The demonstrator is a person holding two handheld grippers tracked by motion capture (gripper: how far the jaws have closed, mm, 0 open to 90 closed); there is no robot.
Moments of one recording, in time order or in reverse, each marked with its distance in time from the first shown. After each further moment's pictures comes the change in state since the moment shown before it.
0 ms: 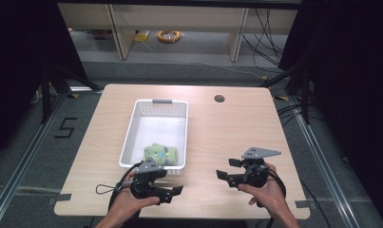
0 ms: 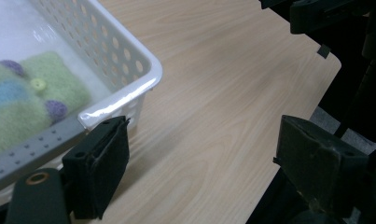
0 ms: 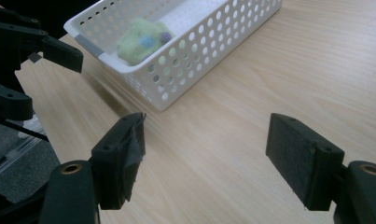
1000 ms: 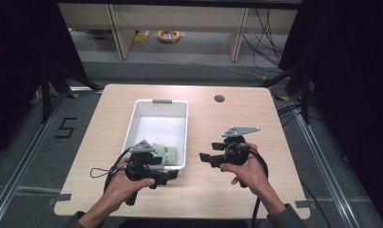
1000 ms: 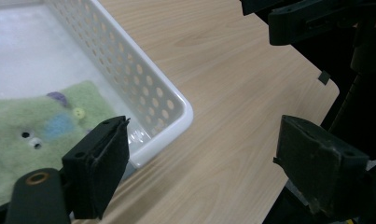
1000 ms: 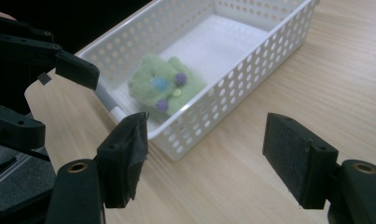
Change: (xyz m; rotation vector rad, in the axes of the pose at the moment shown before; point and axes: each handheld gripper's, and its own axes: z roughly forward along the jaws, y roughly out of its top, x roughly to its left) left arm 0.022 0.036 -0.013 -0.005 -0.006 -0.067; right arm 0.012 0.064 0.035 0.028 0.033 -0.033
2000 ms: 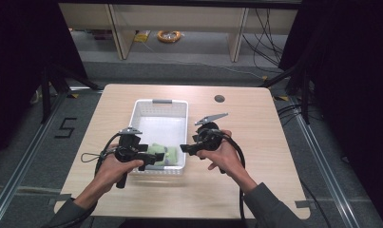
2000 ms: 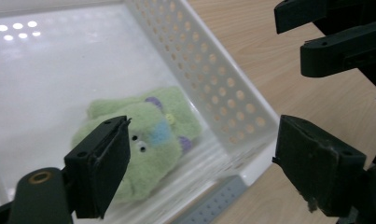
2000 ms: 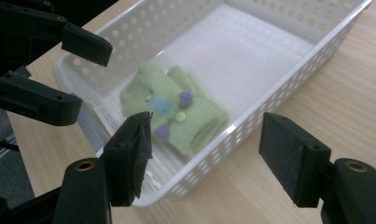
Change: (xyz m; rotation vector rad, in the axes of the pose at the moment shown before) left arm 0.057 0.019 -0.006 0.017 0.115 -0.091; right arm 0.011 0.043 0.061 0.107 -0.037 -0.030
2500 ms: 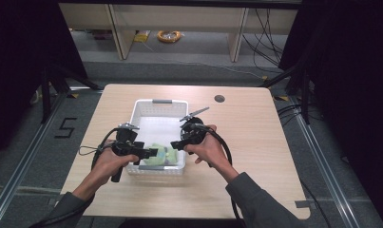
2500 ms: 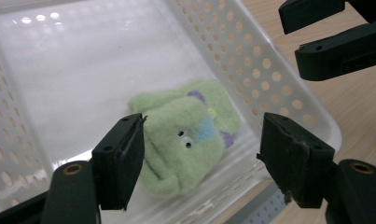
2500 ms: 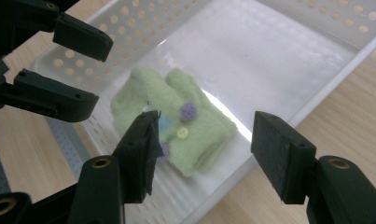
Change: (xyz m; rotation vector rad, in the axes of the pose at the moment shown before) left arm 0.025 0.007 0.003 0.086 0.071 0.015; right arm 0.008 0.025 0.037 0.114 -0.019 -0.001
